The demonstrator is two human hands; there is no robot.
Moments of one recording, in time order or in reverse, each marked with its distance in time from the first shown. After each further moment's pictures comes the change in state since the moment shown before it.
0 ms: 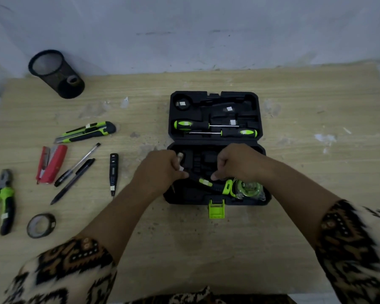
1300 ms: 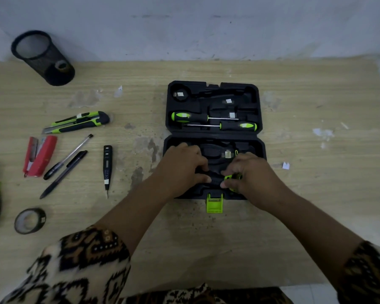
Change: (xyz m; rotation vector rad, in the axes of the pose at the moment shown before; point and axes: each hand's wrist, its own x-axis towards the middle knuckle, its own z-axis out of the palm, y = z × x) left_hand 0.004 0.024 0.027 0.292 -0.065 0.425; right_hand -0.035 0.035 0.047 0.027 0.381 -0.178
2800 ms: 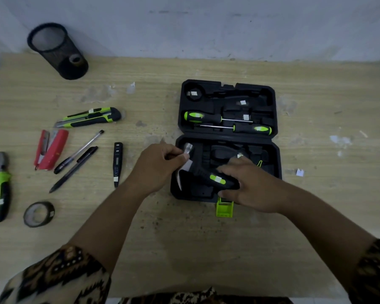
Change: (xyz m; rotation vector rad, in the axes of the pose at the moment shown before) left_hand -0.037 -0.041 -0.016 -0.748 0.234 -0.443; right_hand 0.017 -0.025 -0.002 -0.025 -0.389 -0.028
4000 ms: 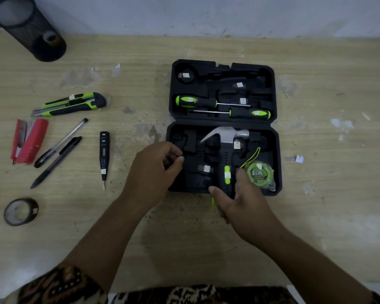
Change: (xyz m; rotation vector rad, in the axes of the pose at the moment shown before) left_hand -0.016 -0.022 0.028 0.231 0.166 0.254; right_hand -0.032 -0.028 0.064 0.620 0.381 0.306
